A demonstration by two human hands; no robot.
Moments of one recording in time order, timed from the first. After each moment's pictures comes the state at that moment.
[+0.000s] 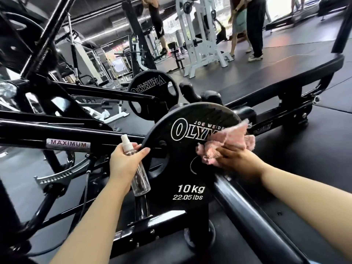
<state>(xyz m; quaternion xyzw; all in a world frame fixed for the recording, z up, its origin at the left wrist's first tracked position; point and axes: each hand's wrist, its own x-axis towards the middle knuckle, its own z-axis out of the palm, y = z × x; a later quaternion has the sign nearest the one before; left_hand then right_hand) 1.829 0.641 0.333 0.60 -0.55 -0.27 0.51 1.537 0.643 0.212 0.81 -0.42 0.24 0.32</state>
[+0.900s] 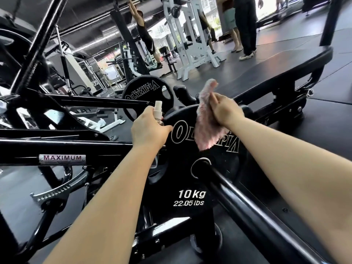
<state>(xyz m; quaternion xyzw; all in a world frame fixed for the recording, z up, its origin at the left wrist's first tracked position) 1.746 0.623 0.393 0.61 -0.73 0.02 0.31 1.549 0.596 0.334 0.55 -0.70 0.44 -0.11</state>
